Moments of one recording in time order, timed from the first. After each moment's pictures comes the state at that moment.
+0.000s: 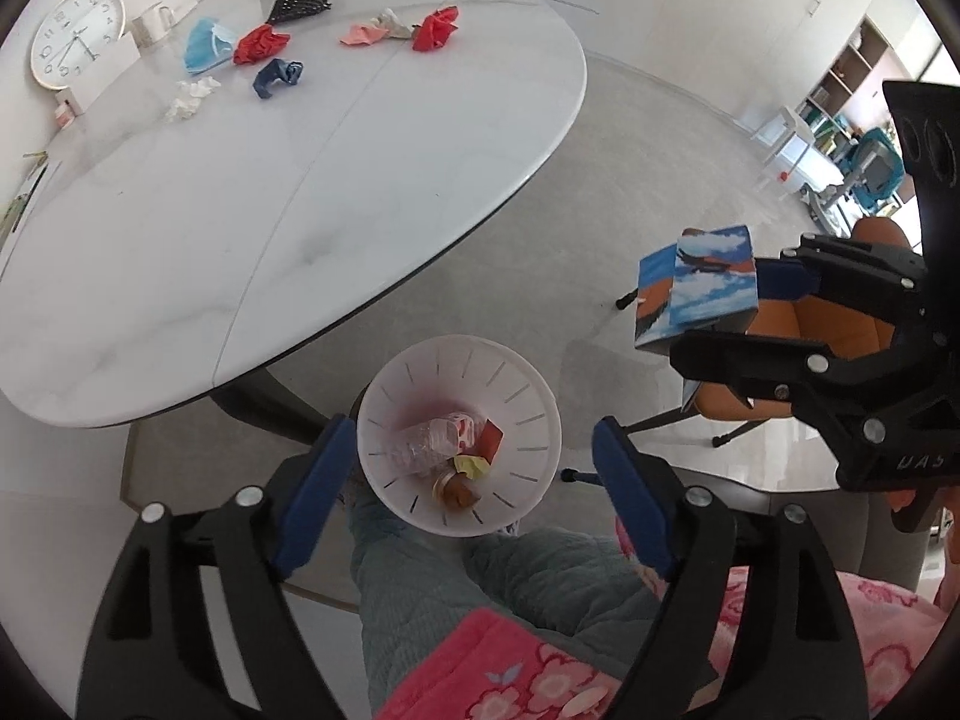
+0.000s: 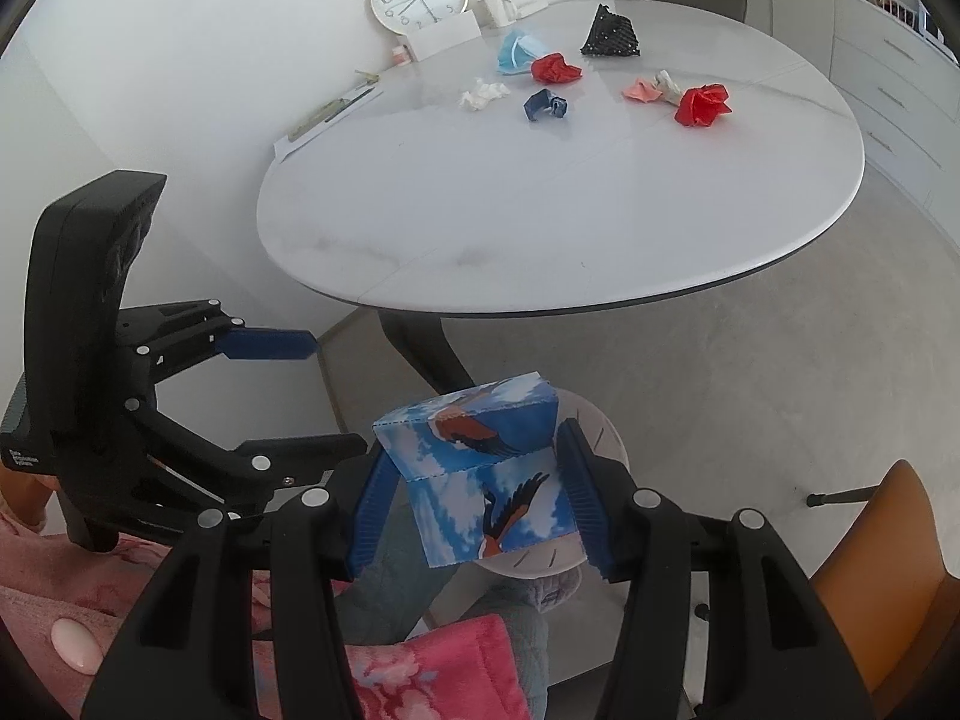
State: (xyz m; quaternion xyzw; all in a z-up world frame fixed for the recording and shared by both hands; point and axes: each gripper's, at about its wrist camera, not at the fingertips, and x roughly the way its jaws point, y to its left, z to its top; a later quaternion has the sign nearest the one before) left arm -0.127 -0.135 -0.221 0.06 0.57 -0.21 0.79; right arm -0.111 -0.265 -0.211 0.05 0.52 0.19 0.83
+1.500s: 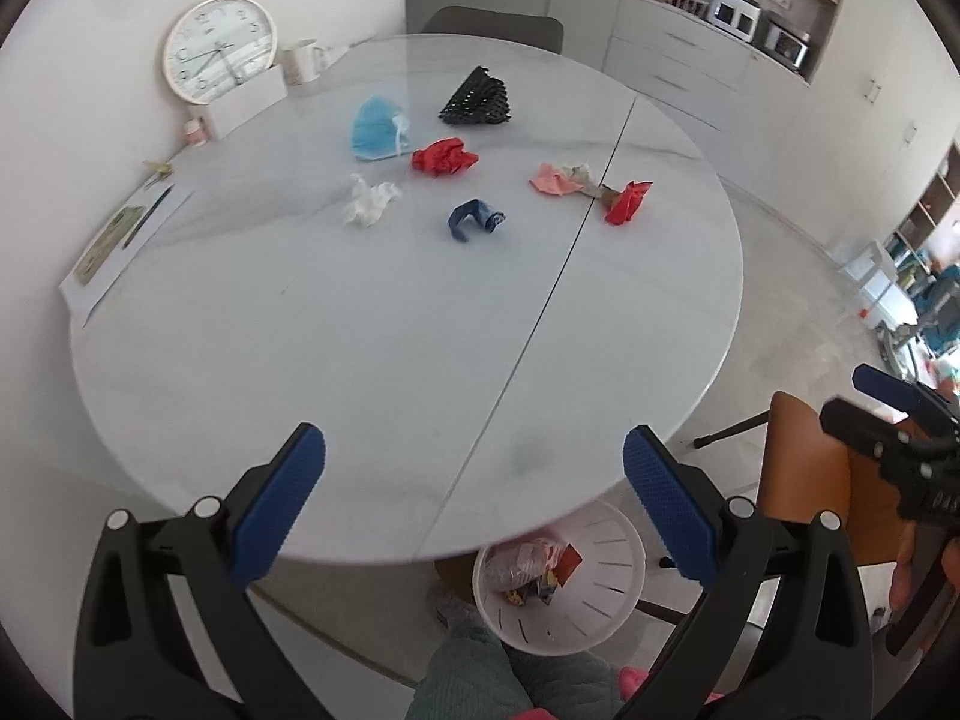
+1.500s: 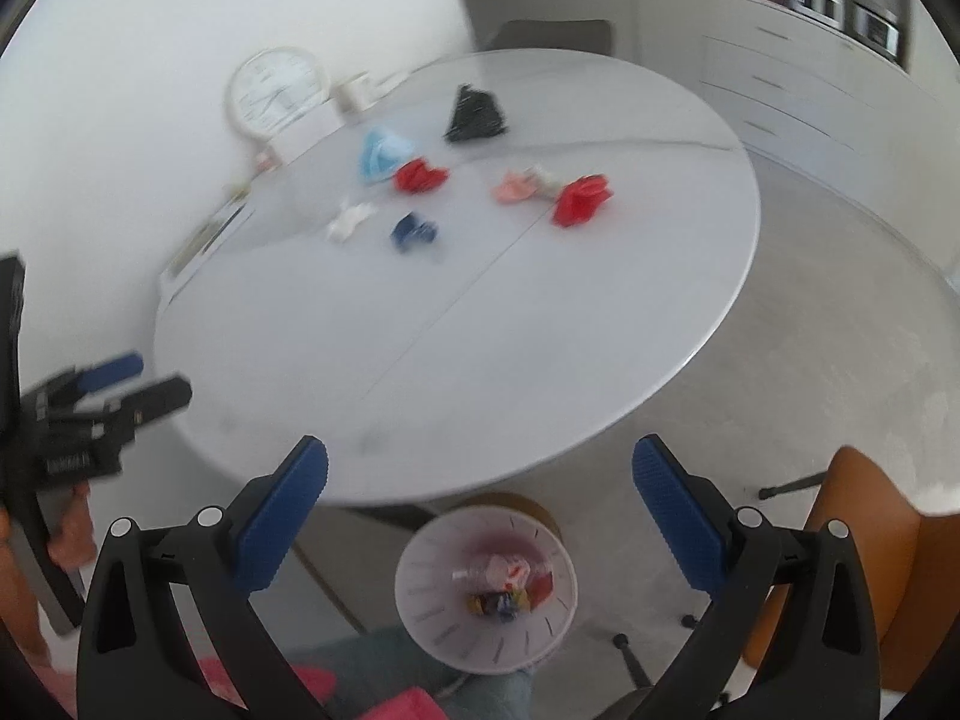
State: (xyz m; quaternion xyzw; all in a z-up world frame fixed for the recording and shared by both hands) left arm 0.012 -0.044 -0.151 0.01 0.50 -0.09 0.86; right arm 0.003 -0.282 -0.161 0.11 0.48 0.00 0.87
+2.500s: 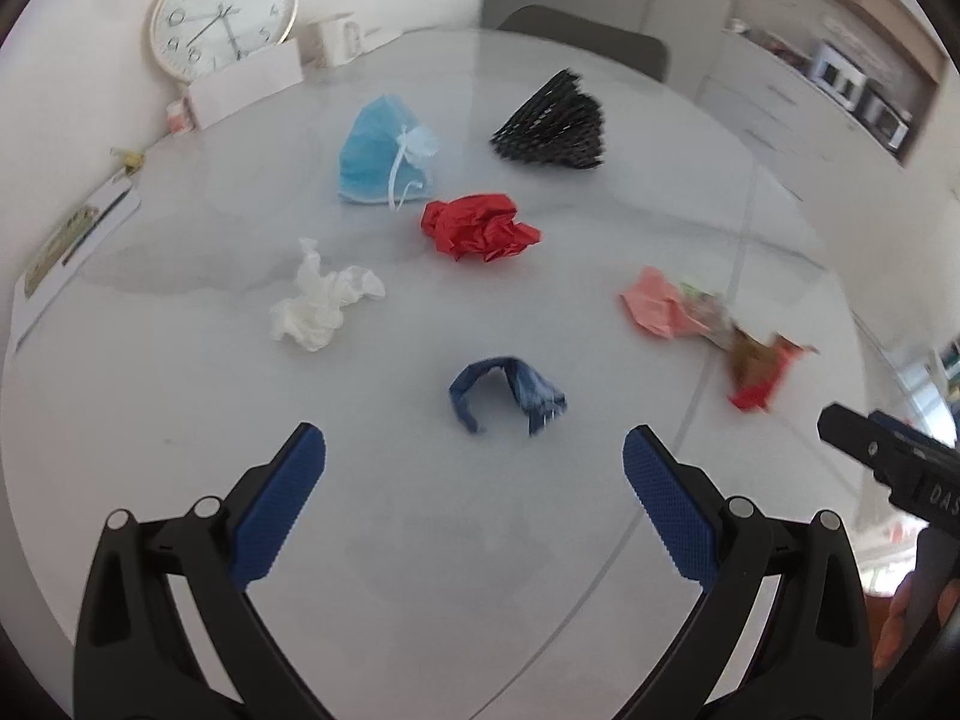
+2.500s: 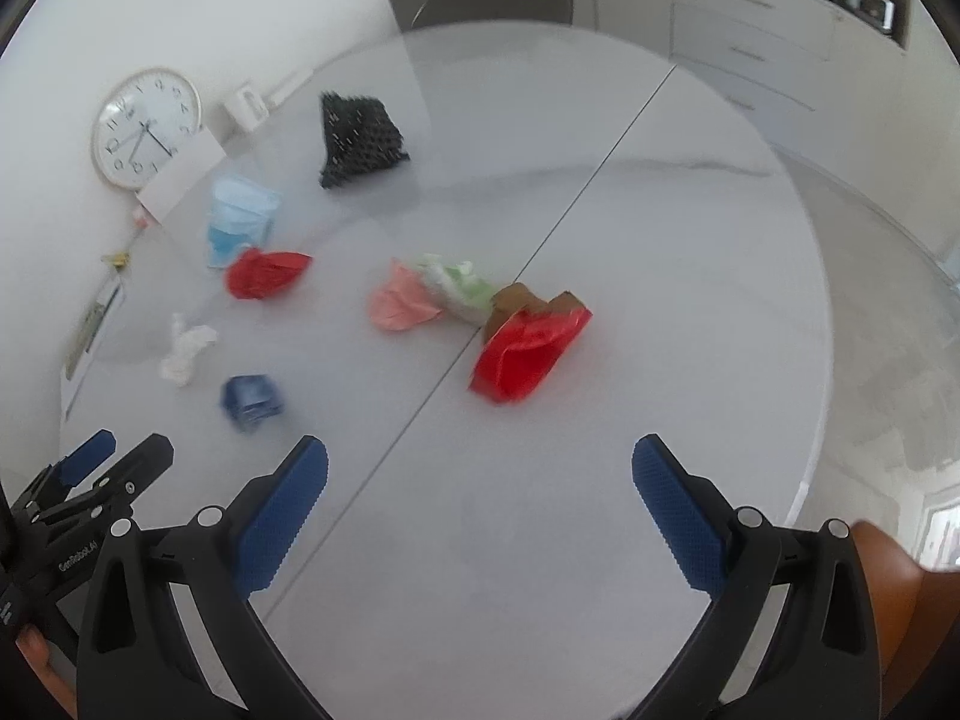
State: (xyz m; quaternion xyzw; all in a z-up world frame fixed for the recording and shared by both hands) left arm 0.234 -0.088 -0.258 -0.05 0.49 0.02 0.87; right arm 0.259 -0.371 -0.266 0.11 0.51 -0.02 0.85
